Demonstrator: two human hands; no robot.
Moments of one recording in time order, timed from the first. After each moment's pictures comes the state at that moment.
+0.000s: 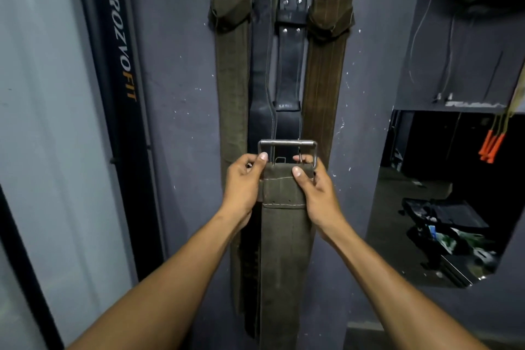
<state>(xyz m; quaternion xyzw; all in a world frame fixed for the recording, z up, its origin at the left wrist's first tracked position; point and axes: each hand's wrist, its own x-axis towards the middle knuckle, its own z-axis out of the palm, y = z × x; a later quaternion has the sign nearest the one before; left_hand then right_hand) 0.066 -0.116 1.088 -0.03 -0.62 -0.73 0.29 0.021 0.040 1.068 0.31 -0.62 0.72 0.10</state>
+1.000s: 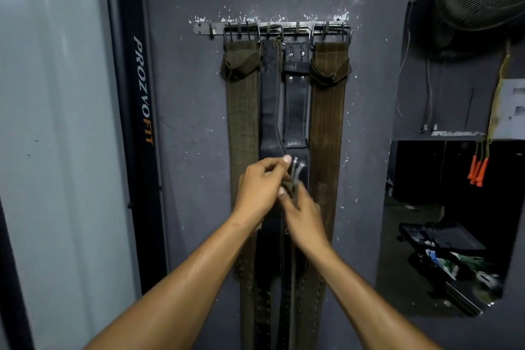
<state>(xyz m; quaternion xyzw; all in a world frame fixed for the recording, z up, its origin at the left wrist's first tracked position) 0.078 -0.140 1.164 -0.08 -0.71 -0.63 0.30 0.053 -0.033 1.106 0.25 -0.74 0.58 0.22</state>
